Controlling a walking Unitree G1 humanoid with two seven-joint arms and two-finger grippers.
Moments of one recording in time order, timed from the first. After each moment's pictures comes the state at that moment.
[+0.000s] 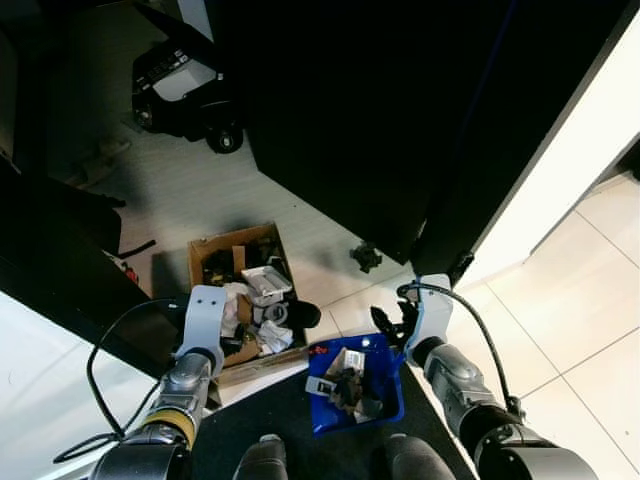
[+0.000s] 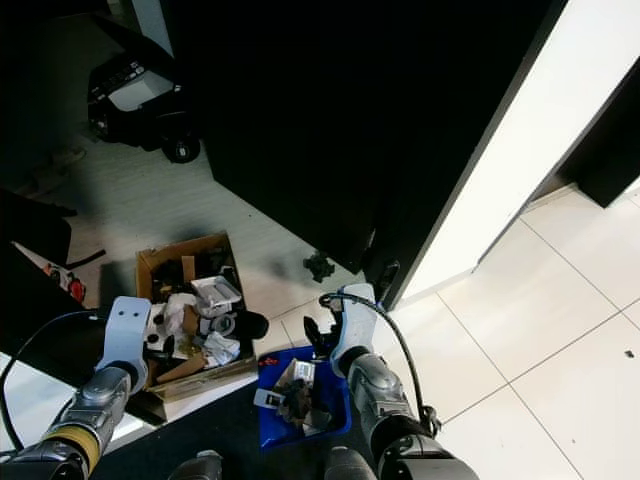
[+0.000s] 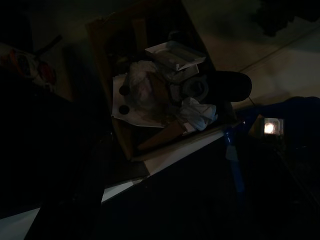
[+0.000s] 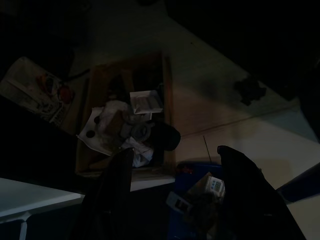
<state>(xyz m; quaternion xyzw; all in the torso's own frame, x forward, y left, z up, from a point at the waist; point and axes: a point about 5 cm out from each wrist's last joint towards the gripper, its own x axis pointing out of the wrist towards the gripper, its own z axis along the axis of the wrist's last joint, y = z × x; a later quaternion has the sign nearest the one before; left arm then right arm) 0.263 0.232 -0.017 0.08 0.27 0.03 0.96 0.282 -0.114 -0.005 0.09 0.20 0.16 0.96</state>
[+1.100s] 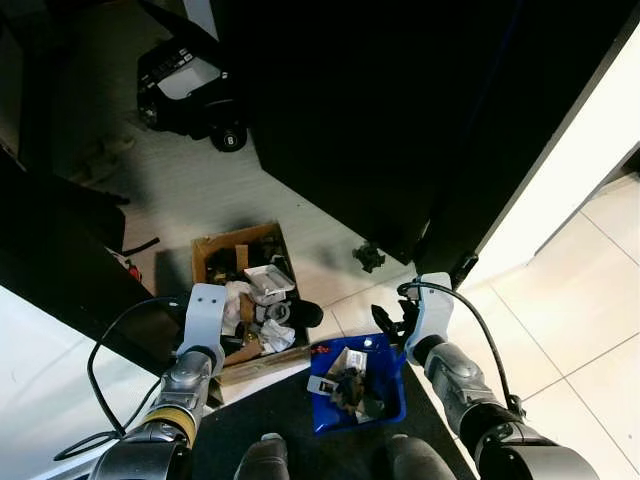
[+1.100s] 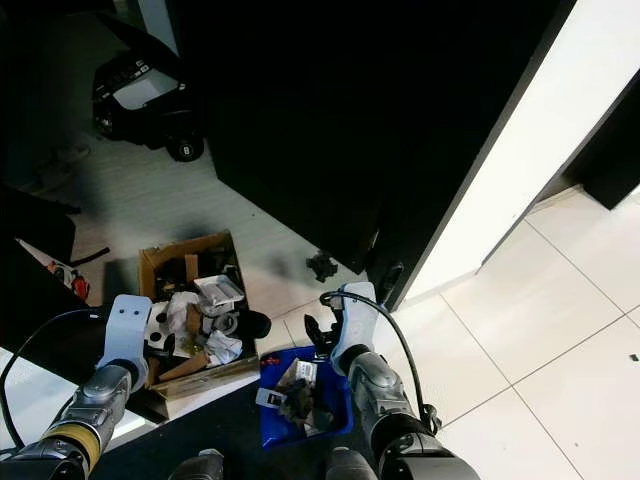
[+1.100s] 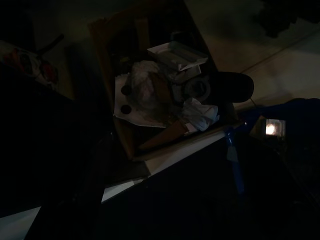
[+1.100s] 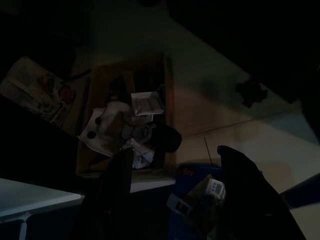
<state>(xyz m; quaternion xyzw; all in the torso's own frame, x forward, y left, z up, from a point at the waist) 0.265 0.231 -0.016 0.08 0.27 0.03 0.96 0.284 -0.113 -0.004 0.09 0.20 0.16 0.96</state>
